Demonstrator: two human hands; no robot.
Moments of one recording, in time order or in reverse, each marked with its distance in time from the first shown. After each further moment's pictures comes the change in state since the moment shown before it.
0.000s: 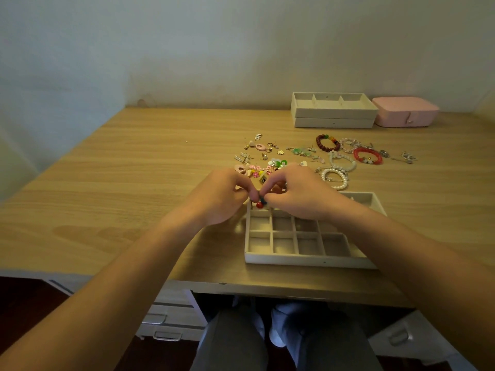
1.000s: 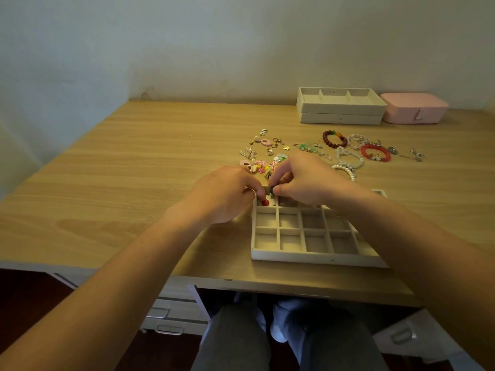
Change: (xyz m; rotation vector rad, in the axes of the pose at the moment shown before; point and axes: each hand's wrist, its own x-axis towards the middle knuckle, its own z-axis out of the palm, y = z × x) left_hand -0.001 -0.006 -0.003 0.283 -0.061 0.141; right_hand 0.018 0.001 -0.007 -0.118 -0.038 0.058
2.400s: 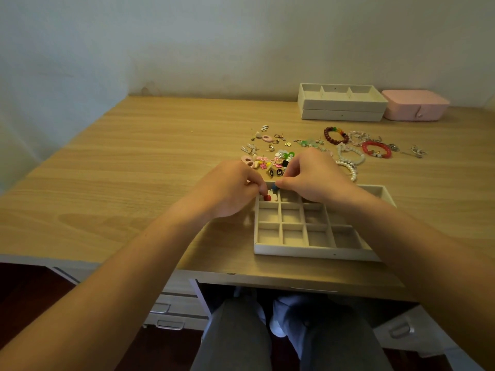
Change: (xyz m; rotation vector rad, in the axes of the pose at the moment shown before) left_hand 0.003 0.001 0.002 -0.123 0.023 -0.064; right_hand -0.004 0.002 0.008 0.025 0.160 0.159
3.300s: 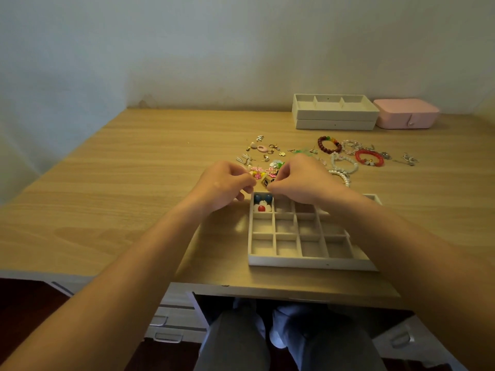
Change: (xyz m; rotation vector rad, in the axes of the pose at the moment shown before) left_hand 0.020 -0.002 -0.002 -0.449 0.069 -0.261; right_hand 0.003 -0.009 -0.008 0.033 -0.045 0.026
